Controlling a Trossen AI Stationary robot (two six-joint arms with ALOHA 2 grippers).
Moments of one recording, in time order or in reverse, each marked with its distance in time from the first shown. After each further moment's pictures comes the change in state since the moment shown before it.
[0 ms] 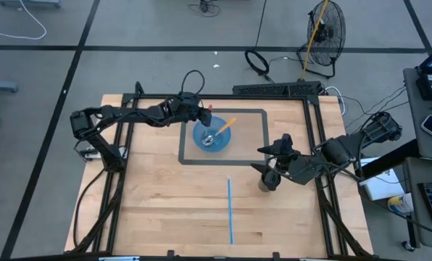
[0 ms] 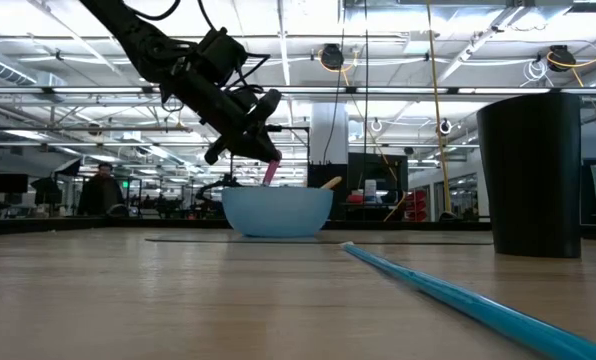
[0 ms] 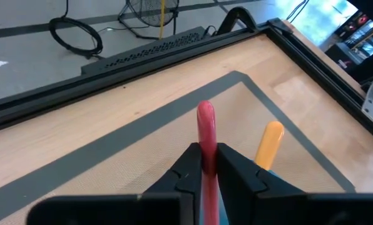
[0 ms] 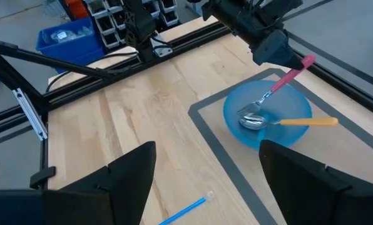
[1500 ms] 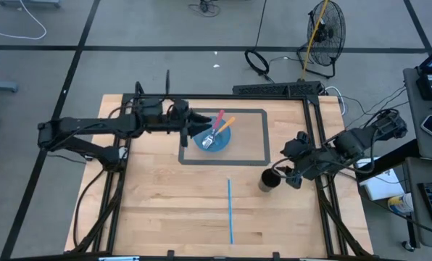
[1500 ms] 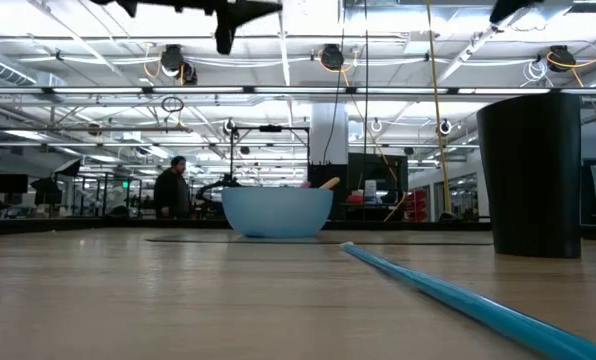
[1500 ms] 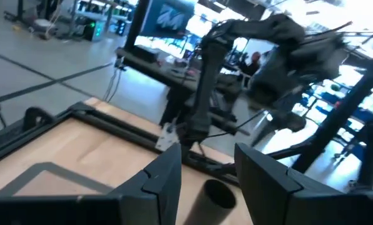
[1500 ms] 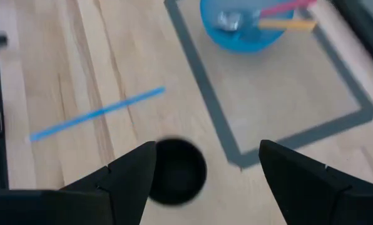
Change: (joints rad) left arm -0.271 -0.412 0.000 0.100 0.227 0.099; right arm -0.008 -0.118 -0.035 -0.456 -0.255 0.003
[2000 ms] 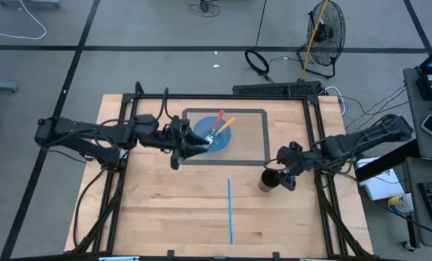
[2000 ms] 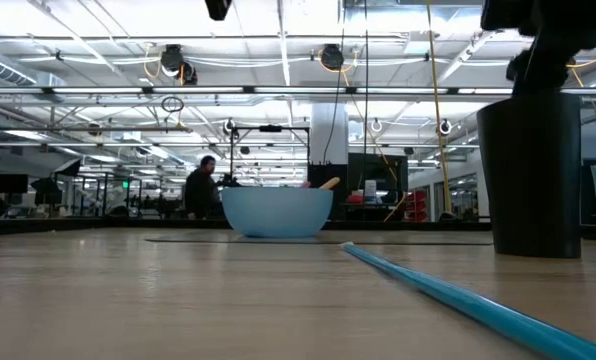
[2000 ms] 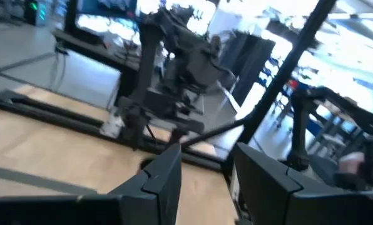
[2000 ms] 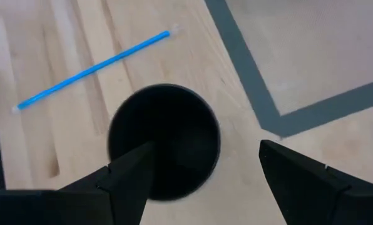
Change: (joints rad) left arm -0.221 -0.037 0.000 -0.027 -0.042 -0.003; right arm -0.149 -0.139 -0.454 0.359 -0.265 -0.021
